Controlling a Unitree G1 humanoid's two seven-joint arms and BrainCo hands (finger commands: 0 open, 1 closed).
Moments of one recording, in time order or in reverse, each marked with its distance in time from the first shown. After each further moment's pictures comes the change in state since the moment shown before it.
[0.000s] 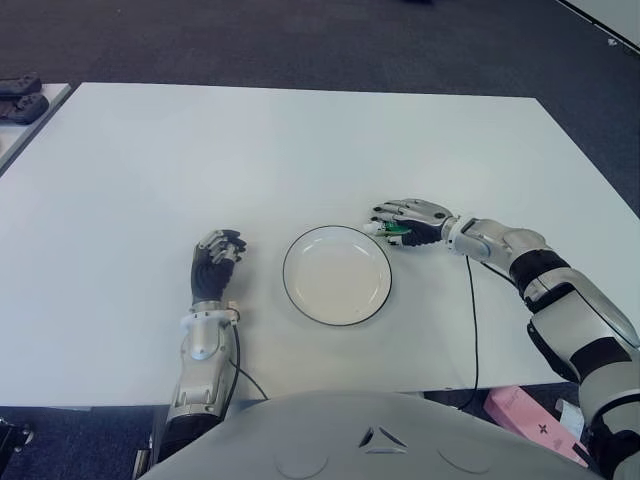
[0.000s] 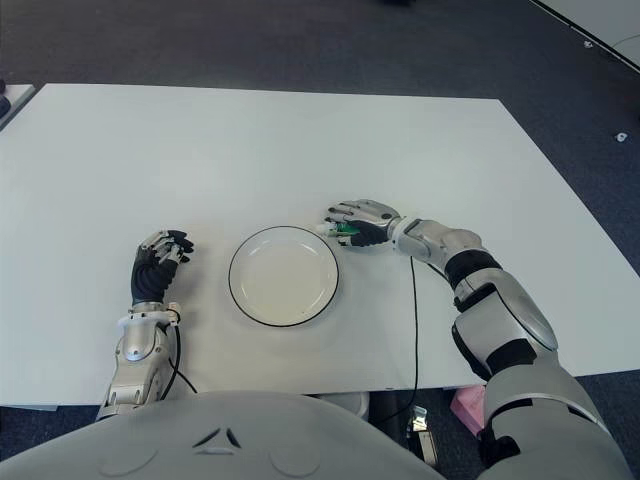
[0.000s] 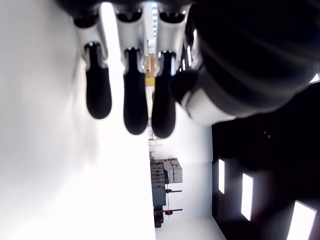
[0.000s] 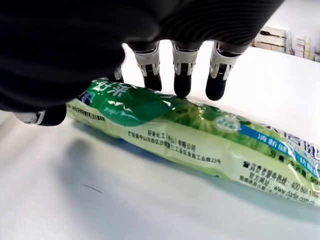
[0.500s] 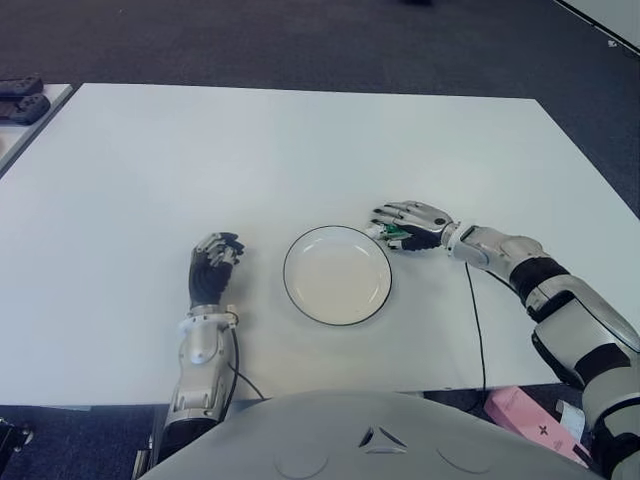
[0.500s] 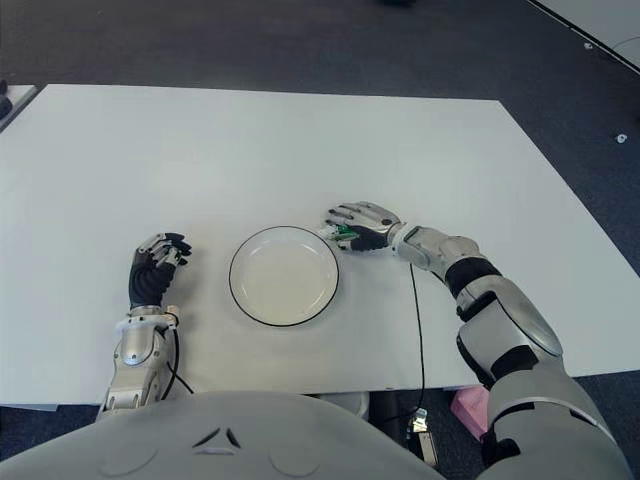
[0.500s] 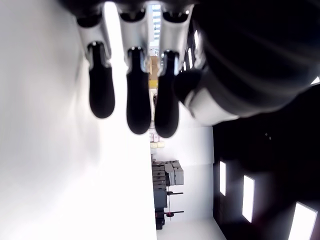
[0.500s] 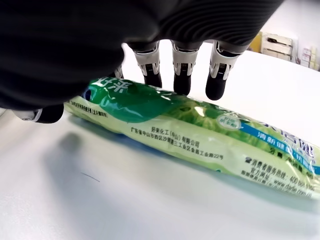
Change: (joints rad) left arm 0.020 0.001 0.000 -0.010 -0.003 -0.001 0.001; right arm 0.051 0.005 0.043 -0.027 -0.006 0.086 -0.107
